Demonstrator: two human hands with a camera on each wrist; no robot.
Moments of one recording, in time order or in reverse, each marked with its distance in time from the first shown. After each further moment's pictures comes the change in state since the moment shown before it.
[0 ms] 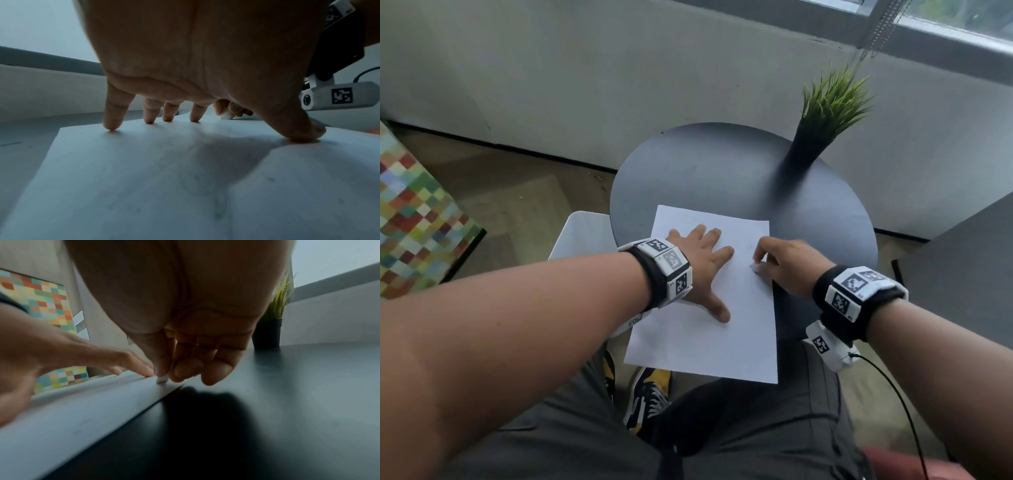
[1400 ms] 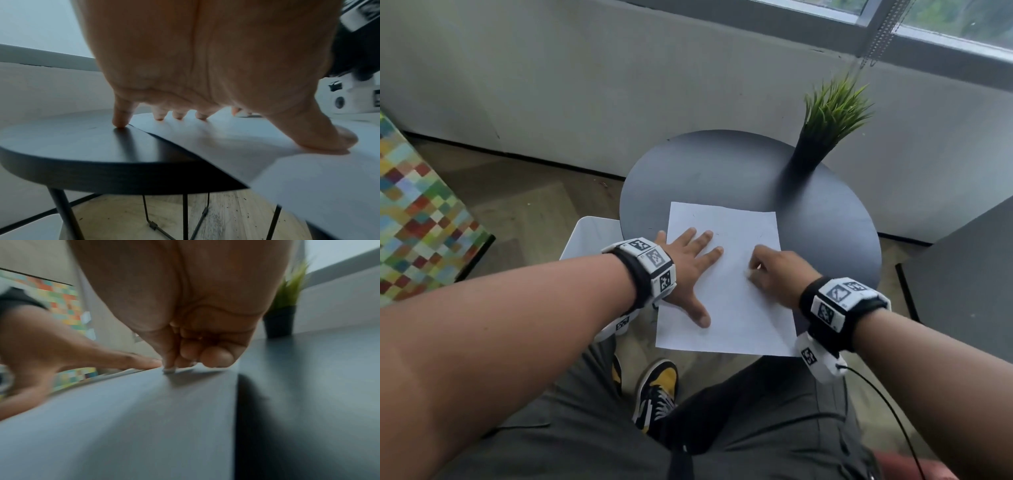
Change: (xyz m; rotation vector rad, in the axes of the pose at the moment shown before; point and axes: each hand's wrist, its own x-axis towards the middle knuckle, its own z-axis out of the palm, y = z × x) left_hand -0.016 -0.030 0.013 -0.006 -0.097 0.005; right_hand -0.008 -0.029 0.014 -0.037 -0.004 0.049
